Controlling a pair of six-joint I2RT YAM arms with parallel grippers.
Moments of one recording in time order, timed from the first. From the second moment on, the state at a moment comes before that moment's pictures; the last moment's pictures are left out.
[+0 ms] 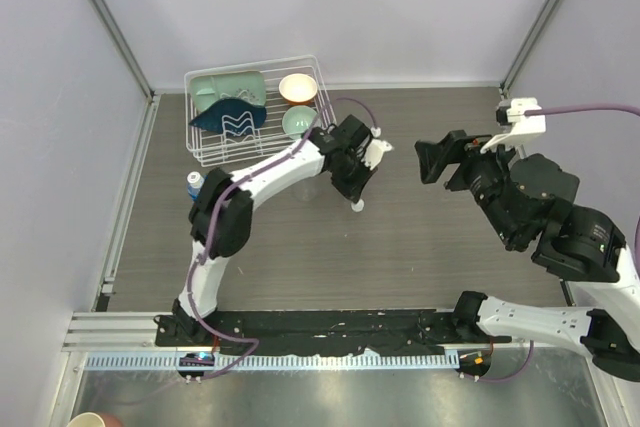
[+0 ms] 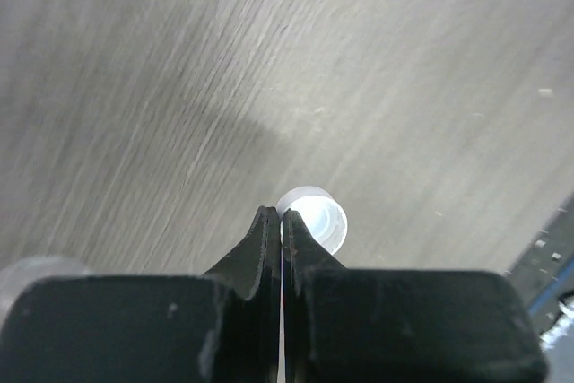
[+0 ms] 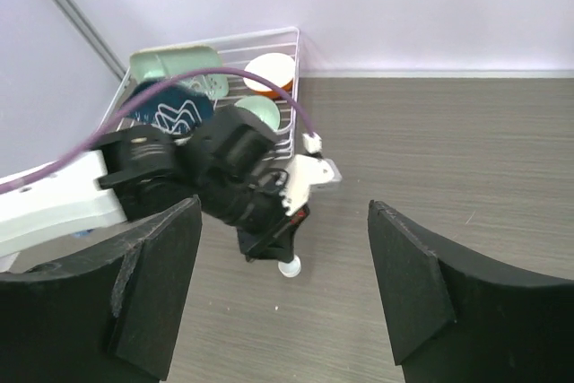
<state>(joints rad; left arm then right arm) -0.79 2.15 1.81 -0.79 0.30 0.08 1.03 0.86 1.46 -0.73 0.75 0.32</state>
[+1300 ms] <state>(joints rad) -0.84 0.80 0.96 0.10 0.09 0.53 0.81 1.21 0.86 0.52 -0.07 1.42</state>
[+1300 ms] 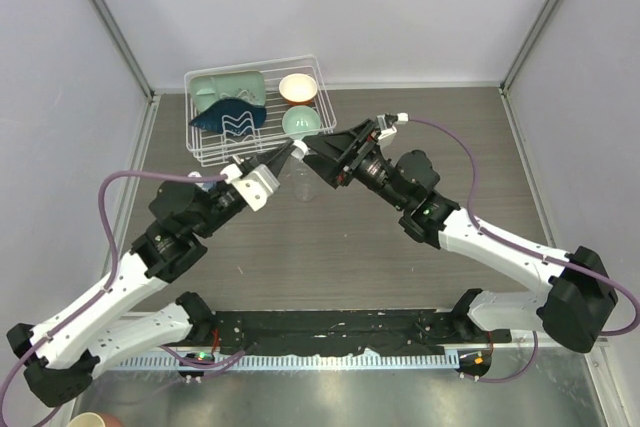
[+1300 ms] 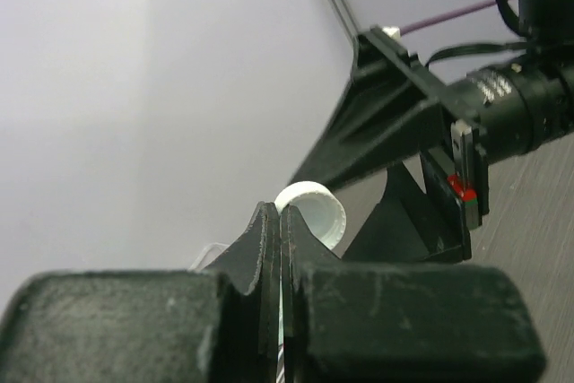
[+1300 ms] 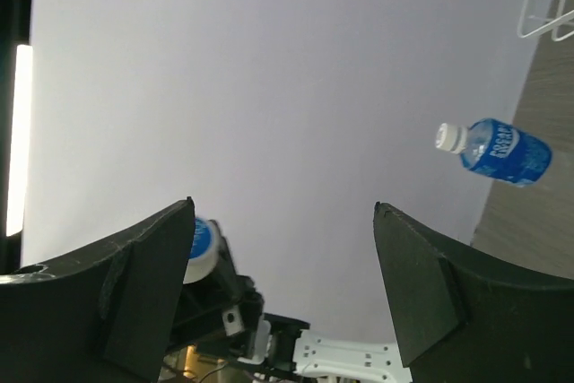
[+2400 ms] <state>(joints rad) -0.84 0.83 0.82 0.28 0.08 0.60 0.80 1.29 0.82 0.87 -0.17 1.62</state>
